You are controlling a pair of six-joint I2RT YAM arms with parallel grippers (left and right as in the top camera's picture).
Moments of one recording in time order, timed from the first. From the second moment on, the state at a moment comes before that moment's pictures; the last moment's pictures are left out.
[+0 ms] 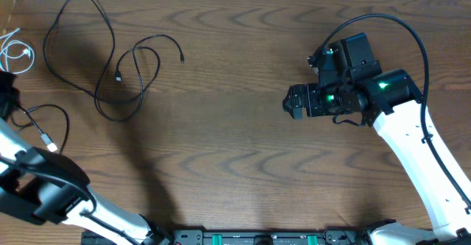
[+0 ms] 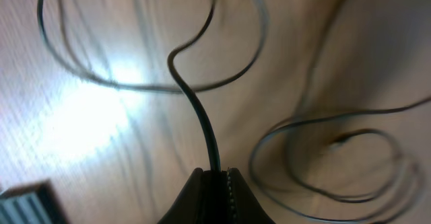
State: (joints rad) left arm 0.77 2.00 2.12 -1.49 0.00 -0.58; right arm 0.35 1.46 1.34 -1.02 -0.30 0.27
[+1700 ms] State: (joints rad) left arm 0.79 2.19 1.93 -1.56 -0.08 -0.59; right arm 0.35 1.46 1.34 -1.02 -0.30 0.27
